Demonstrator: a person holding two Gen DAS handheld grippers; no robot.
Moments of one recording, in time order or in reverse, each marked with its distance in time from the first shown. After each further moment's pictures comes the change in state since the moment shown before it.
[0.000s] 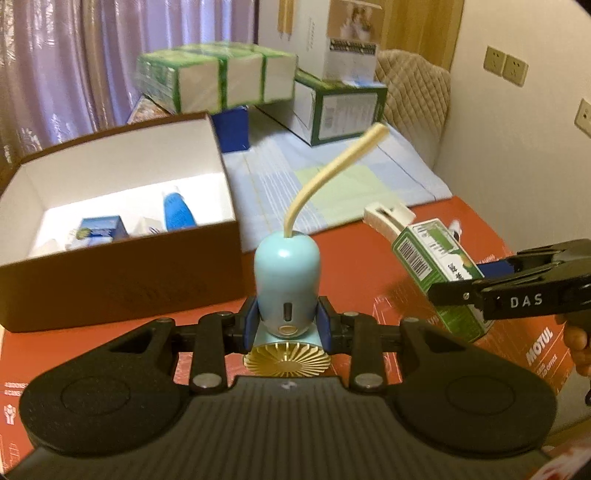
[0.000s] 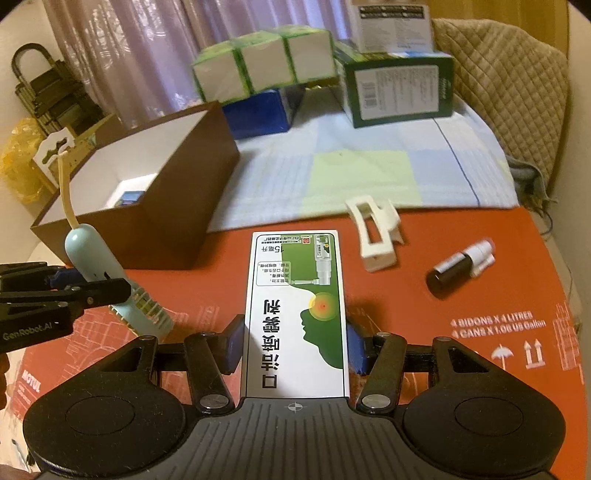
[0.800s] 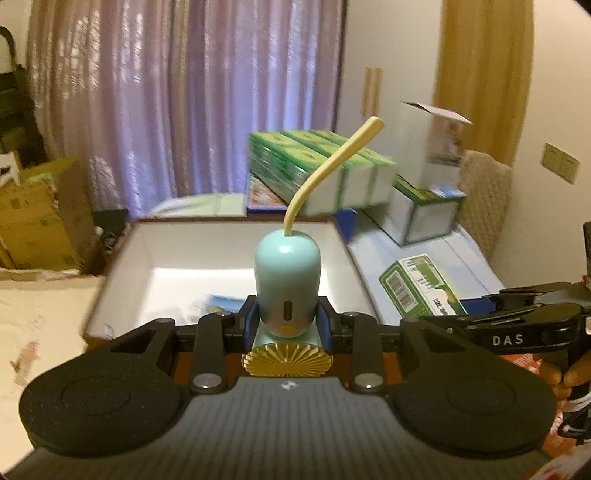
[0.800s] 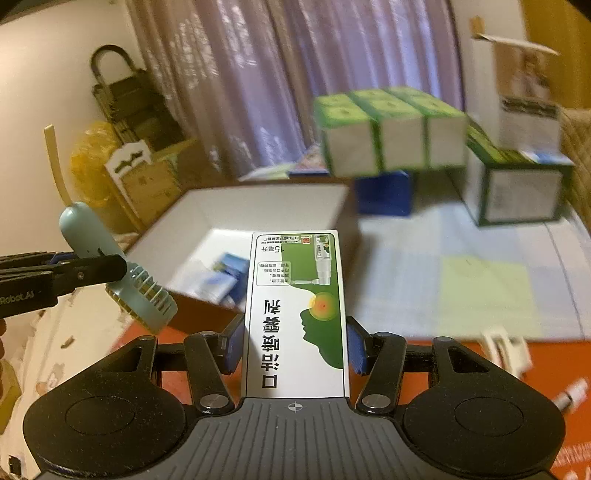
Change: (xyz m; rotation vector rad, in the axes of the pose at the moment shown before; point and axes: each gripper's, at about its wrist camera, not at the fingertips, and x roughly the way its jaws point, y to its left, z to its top) left arm -0.089 0.114 0.047 -0.129 -0.216 0.169; right arm 0.021 0.112 0.079 -0.166 -0.131 0.202
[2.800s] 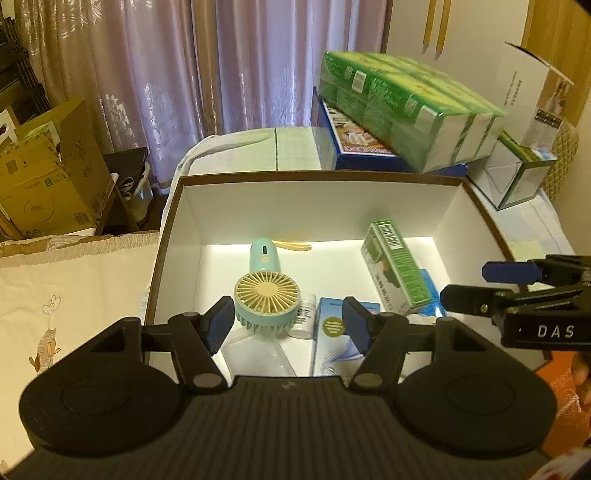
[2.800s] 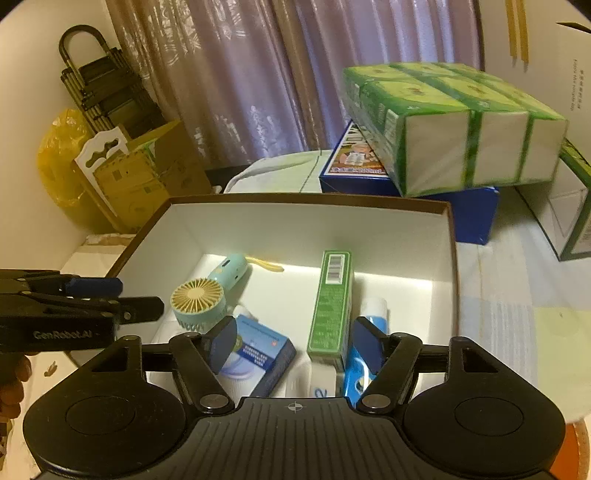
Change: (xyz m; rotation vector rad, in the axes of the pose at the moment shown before) left arm 0.148 0.118 0.036 -0.002 0.280 0.040; right arm 0.161 0.044 0.078 0.041 0.089 -0.060
